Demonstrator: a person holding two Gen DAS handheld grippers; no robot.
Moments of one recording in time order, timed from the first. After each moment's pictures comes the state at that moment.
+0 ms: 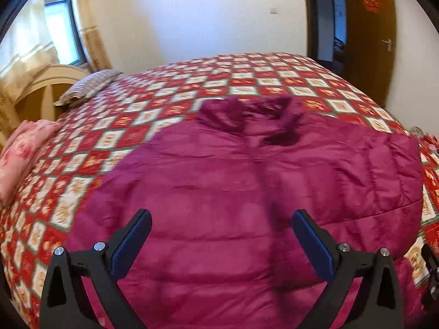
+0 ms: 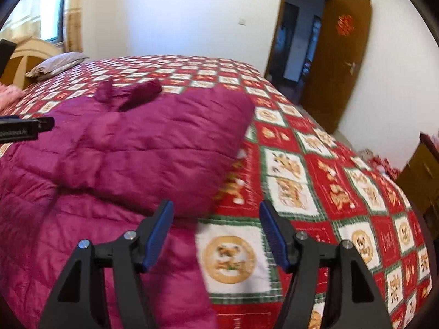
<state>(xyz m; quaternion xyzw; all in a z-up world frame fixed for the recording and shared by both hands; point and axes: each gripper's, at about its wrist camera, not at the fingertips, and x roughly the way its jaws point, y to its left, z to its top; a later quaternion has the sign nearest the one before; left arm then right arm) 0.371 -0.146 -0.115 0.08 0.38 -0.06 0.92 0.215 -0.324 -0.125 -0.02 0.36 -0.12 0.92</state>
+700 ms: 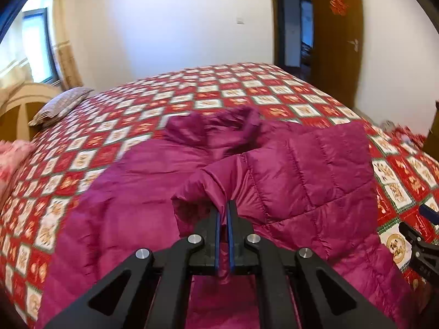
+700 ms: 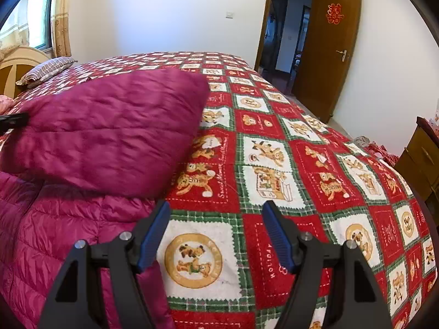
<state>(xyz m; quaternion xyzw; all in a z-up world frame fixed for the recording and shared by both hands) 0.349 -0.133 -0.093 0.09 0.34 -0.13 0.93 0.212 -0.360 -0.138 0.00 0.37 -0.13 0.92</state>
